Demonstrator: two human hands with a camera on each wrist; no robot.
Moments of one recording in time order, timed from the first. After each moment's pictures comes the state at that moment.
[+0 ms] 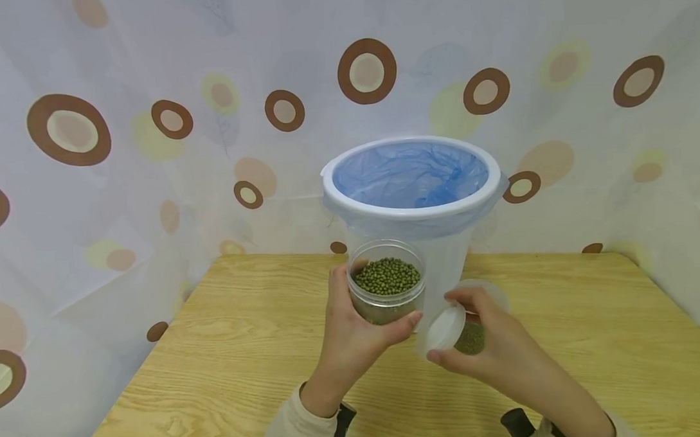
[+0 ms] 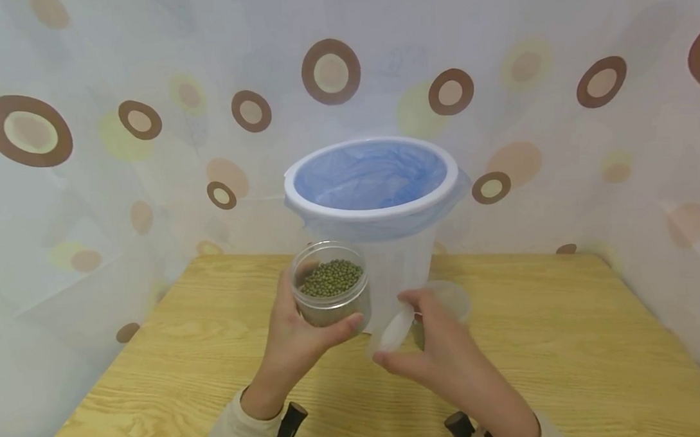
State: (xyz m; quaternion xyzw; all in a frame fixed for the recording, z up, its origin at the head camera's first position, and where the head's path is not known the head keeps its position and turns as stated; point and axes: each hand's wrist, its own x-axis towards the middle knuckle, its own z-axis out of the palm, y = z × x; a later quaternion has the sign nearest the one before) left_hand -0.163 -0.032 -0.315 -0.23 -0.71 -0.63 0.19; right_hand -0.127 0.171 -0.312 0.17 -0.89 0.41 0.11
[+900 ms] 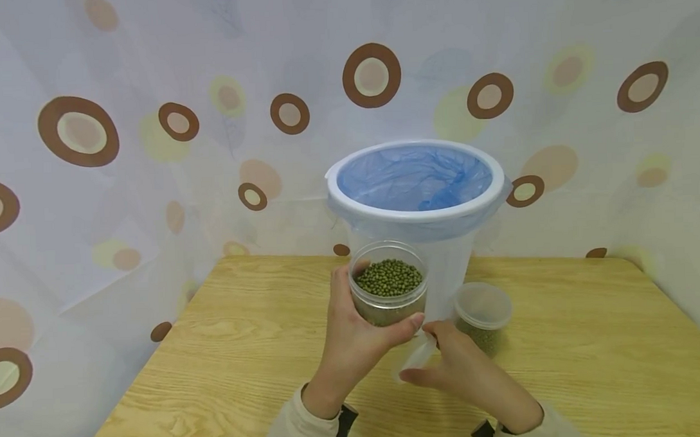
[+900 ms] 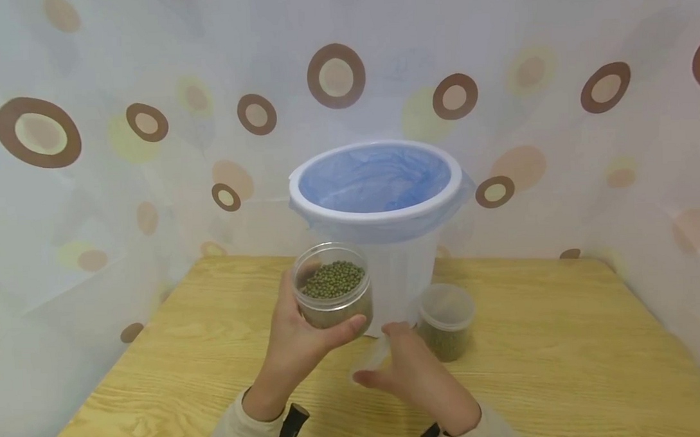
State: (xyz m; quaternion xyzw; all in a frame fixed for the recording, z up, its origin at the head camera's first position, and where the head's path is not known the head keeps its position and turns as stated) left_hand -0.162 -0.034 -0.313 -0.23 -0.71 -0.64 0.19; right_hand -0.149 0.143 -0.351 0.14 -0.91 0.38 -0.02
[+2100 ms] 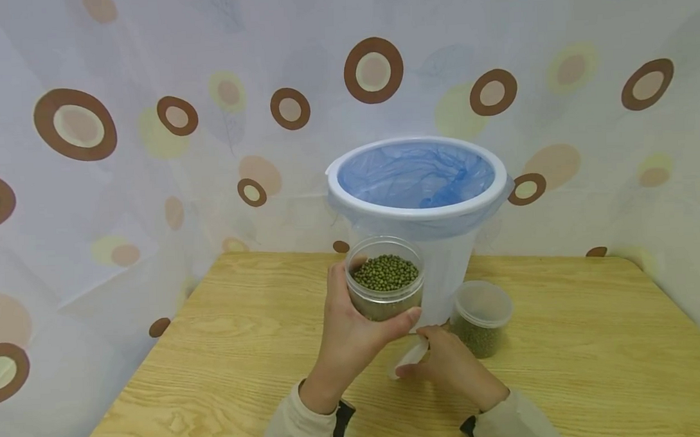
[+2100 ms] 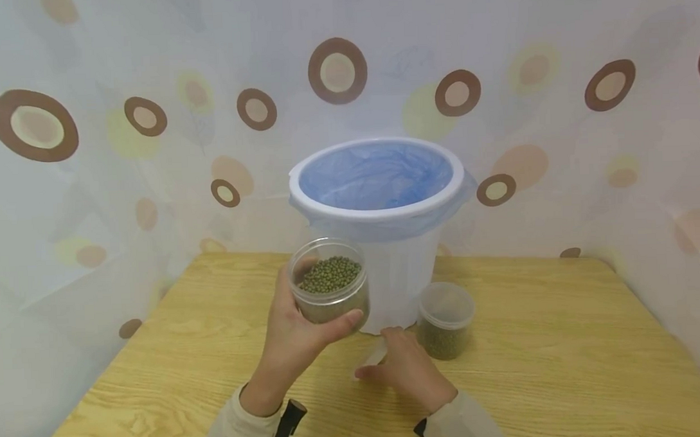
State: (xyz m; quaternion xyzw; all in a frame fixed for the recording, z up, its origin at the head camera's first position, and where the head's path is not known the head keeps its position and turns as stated) left_hand -0.165 -0.037 -0.312 -0.23 -0.71 -0.63 0.19; right_hand -0.179 0.138 -0.392 0.11 -0.92 0.37 -0.03
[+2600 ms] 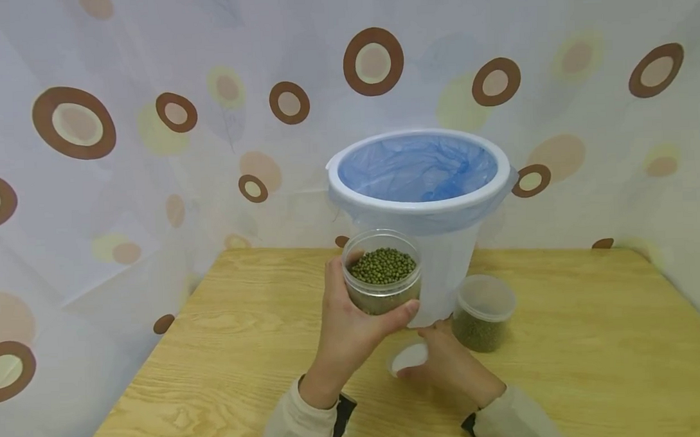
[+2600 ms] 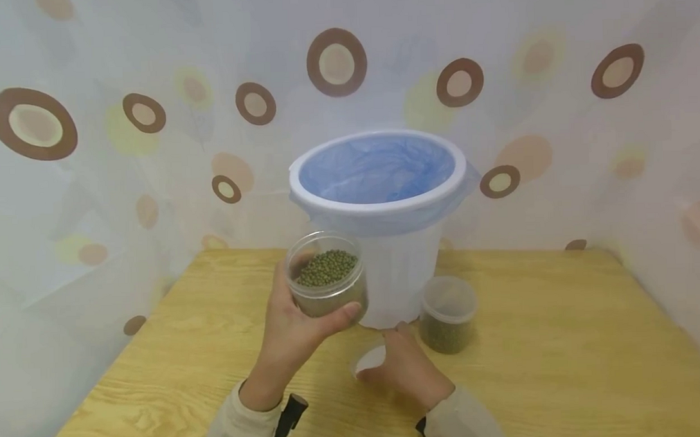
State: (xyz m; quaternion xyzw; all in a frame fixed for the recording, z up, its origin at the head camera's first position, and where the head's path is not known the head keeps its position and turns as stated) left_hand -0.167 -0.040 -0.312 -0.23 -0.70 -0.64 0.19; right_hand -0.183 0.135 -0.404 0.15 -0.92 0.35 -0.04
